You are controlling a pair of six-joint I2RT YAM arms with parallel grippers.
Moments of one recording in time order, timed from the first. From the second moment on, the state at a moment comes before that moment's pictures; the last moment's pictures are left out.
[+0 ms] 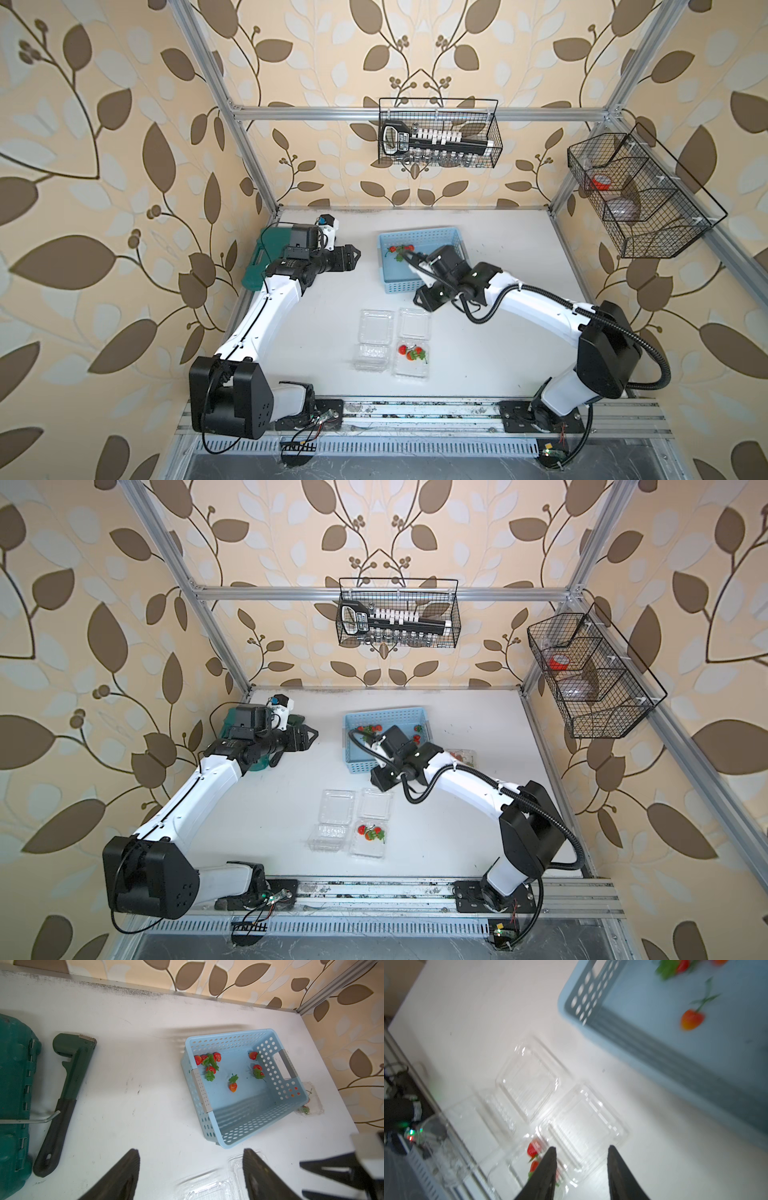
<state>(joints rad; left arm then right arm) -0.08 1.28 1.05 -0.46 0.36 -0.18 0.69 1.64 1.28 -0.60 -0.13 0.19</state>
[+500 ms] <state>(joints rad) -0.08 1.28 1.05 -0.46 0.36 -0.18 0.50 2.27 1.83 -0.54 -0.10 0.19</state>
